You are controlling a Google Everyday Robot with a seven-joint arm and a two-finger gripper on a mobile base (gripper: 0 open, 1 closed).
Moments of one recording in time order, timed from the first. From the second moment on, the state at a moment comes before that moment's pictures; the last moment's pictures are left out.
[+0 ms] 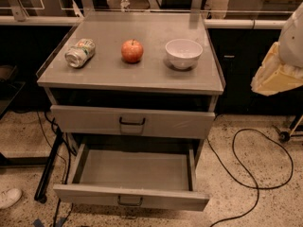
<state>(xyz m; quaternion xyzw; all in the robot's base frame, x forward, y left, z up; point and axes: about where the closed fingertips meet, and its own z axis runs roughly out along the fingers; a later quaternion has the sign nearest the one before) 0.438 -0.217 0.976 -0.60 0.78 -0.03 0.16</state>
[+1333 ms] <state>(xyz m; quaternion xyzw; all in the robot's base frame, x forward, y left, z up) 0.360 -0.187 0.813 -0.54 0.83 0.07 0.11</state>
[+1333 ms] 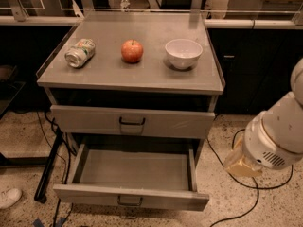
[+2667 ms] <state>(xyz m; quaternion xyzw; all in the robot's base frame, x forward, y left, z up) 0.330 -0.169 0.670 -0.48 0.86 0.14 0.09</state>
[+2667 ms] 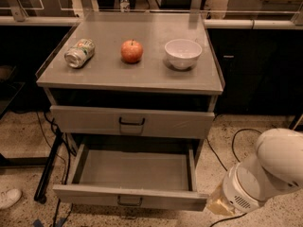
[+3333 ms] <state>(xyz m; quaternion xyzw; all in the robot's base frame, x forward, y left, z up) 0.327 -0.168 0.658 -0.48 0.86 0.14 0.09</state>
